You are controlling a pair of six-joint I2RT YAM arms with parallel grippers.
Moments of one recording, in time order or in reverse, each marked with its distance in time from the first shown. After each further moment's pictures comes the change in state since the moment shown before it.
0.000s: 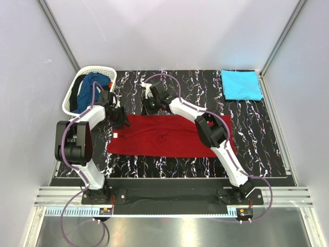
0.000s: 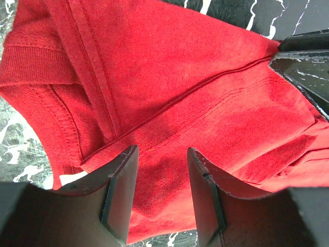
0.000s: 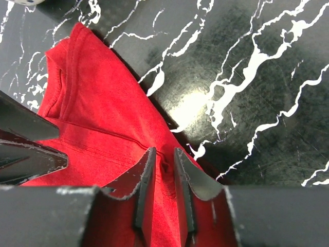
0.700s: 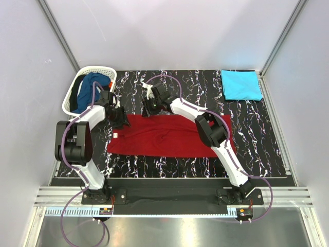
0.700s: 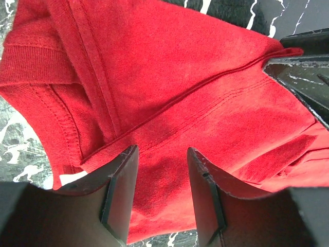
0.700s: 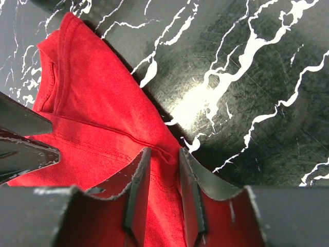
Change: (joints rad) left arm 0.000 0.000 0.000 -0.001 0.000 0.000; right arm -0.011 0.001 -0.026 0.002 -0.022 0.011
